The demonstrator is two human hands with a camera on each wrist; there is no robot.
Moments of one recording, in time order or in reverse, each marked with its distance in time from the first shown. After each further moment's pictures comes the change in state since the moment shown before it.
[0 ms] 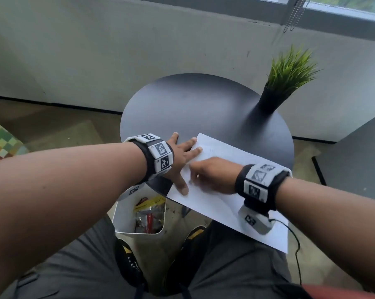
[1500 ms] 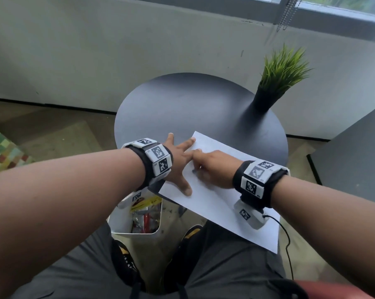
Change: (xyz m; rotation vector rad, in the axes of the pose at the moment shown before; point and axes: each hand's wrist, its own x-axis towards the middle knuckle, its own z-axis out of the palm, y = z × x) left_hand -0.010 0.020 -0.003 -0.017 0.070 -0.014; right_hand -0.001 0.015 -0.001 0.004 0.100 0.102
